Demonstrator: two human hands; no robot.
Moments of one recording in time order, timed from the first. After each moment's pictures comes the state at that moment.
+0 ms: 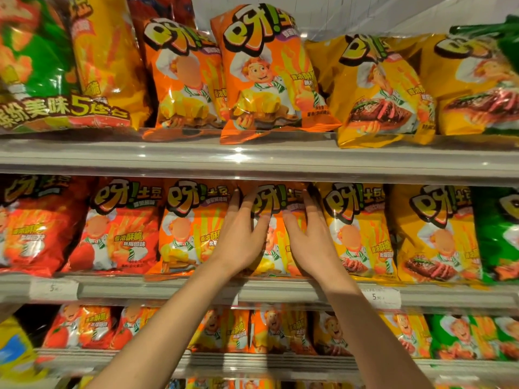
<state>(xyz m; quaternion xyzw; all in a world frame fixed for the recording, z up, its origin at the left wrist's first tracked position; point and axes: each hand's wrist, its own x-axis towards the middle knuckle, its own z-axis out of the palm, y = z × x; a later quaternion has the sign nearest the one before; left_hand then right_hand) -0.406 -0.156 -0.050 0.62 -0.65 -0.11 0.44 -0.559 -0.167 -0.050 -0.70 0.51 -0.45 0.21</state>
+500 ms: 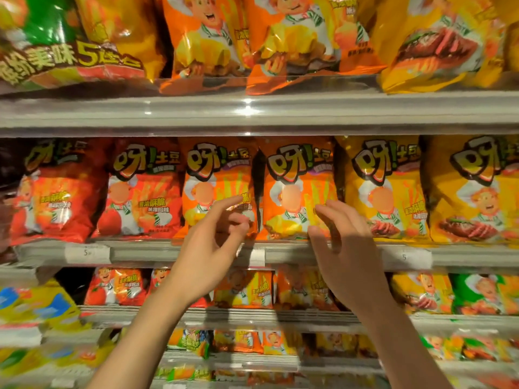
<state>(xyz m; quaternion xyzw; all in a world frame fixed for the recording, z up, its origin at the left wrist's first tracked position) -0.343 -0.052 -0.073 0.56 -0.64 -0.19 0.49 -0.571 -0.103 -0.102 -0.74 0.48 -0.46 0.08</state>
